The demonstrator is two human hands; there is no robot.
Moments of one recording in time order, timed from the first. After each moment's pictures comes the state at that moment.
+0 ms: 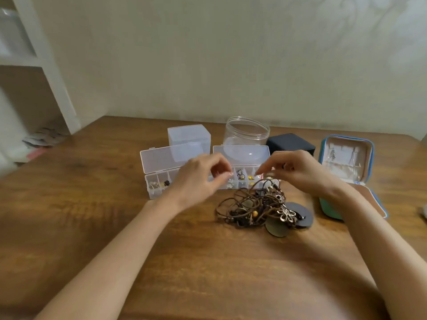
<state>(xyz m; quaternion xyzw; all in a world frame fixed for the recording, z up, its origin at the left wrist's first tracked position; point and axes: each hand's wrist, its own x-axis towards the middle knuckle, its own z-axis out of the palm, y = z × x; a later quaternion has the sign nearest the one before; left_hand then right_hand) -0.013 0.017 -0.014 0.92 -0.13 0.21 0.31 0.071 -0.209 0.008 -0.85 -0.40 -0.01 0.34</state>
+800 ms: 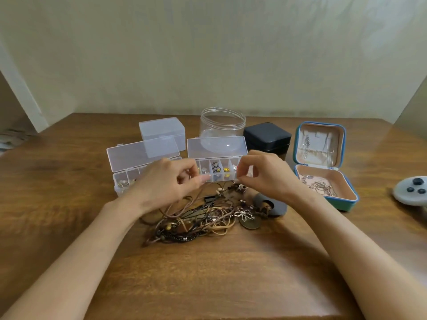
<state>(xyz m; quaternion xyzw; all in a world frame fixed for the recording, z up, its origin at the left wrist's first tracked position) -0.021 0.015 -0.012 0.95 -0.13 0.12 0.27 0.062 -0.202 -0.016 -0.92 -0.34 -0.08 0.20</state>
